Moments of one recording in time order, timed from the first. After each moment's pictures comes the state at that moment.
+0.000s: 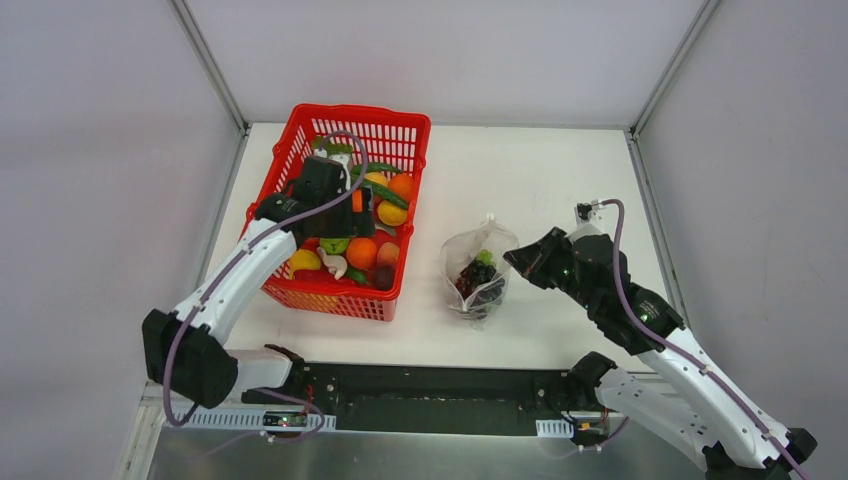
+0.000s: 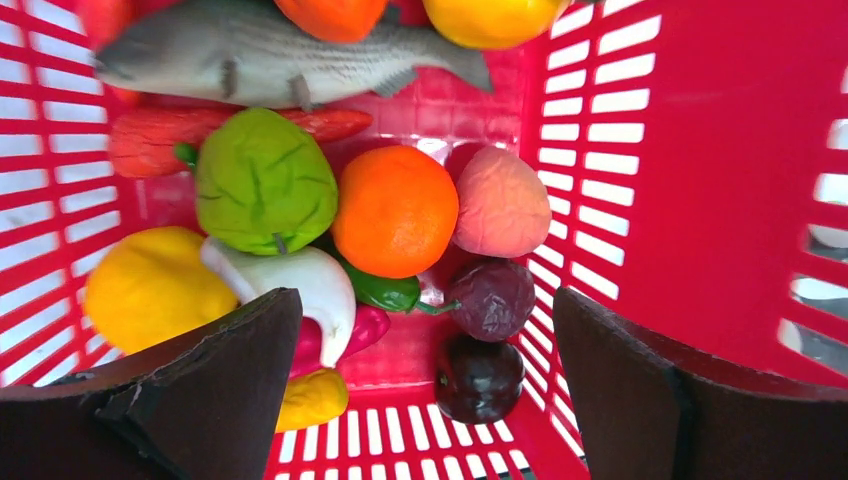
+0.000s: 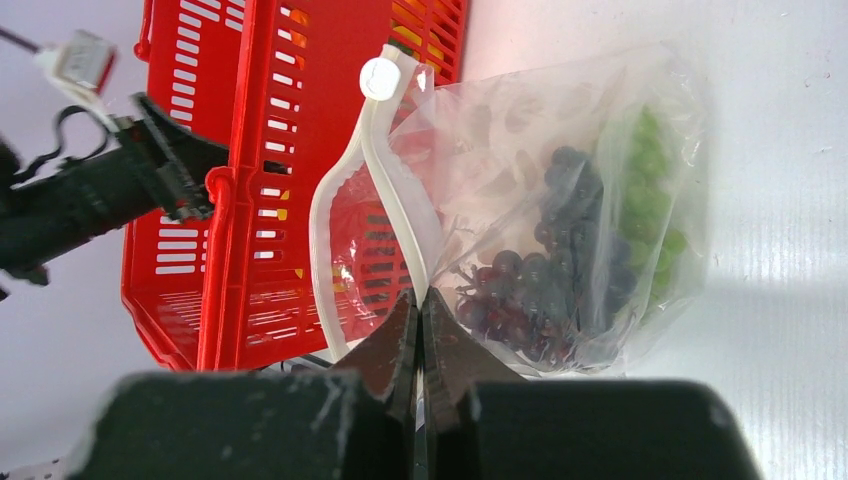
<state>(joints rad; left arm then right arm) -0.39 1.23 1.15 -0.74 -0.06 -0.35 0.72 0.66 0.81 -0.57 0.14 0.96</state>
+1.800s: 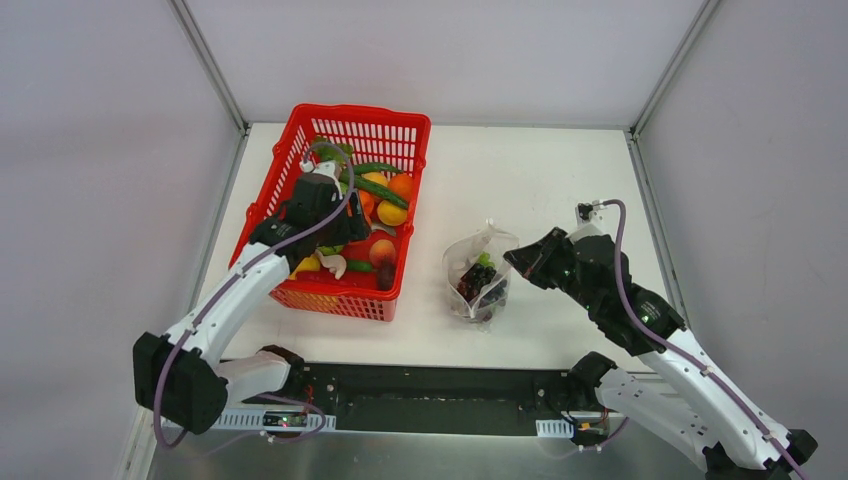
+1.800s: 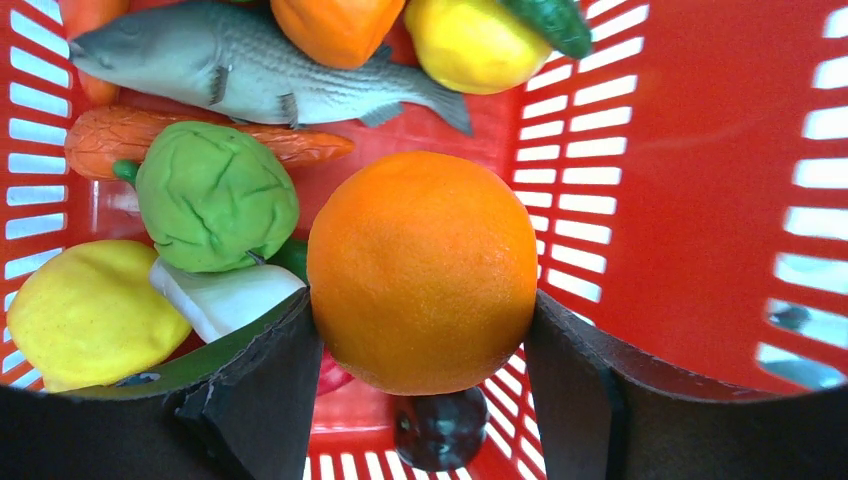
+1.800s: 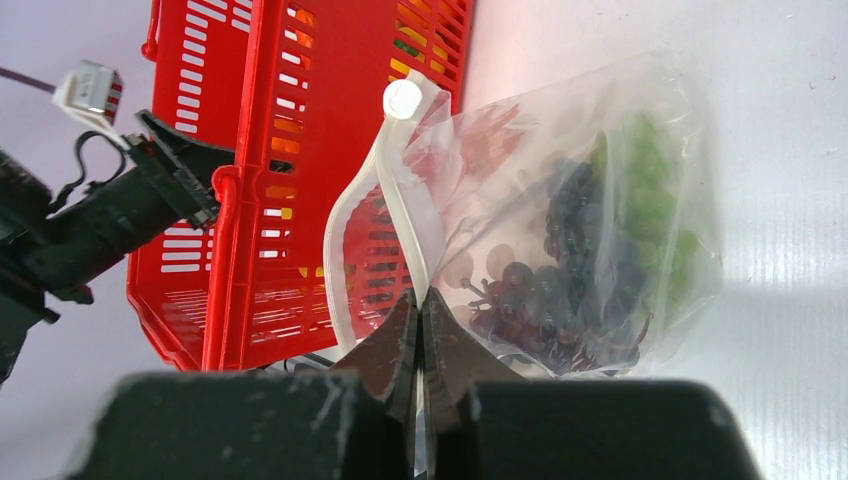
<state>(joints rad) -0.39 1.18 0.95 -0.53 -0.08 -0.48 0.72 0.65 0.81 -0.57 0.14 0.96</state>
